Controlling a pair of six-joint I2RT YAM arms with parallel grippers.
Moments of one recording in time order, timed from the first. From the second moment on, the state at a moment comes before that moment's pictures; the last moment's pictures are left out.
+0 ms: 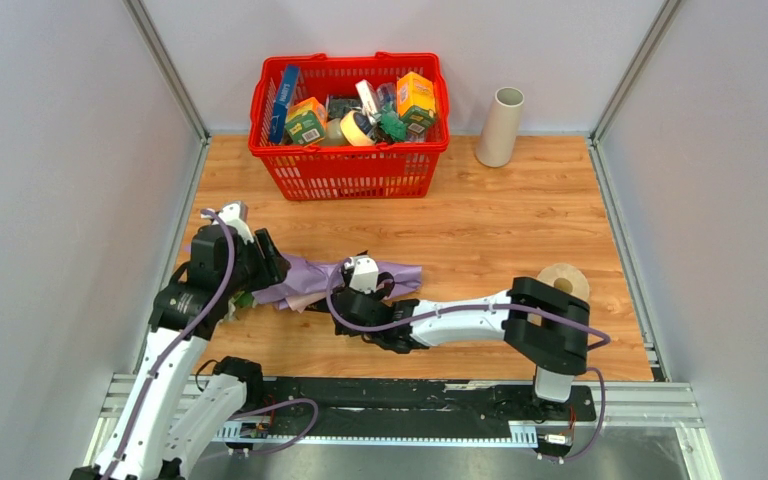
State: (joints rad) left arm -0.23 0.71 0.88 -0.84 0.02 -0.48; right arm 1.29 1.79 1.04 -0.02 0.46 0.88
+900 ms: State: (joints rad) left arm -0.23 0.56 0.89 -0.97 -0.06 -0.46; right arm 1.29 2.05 1.25 -0.09 0.77 0.97
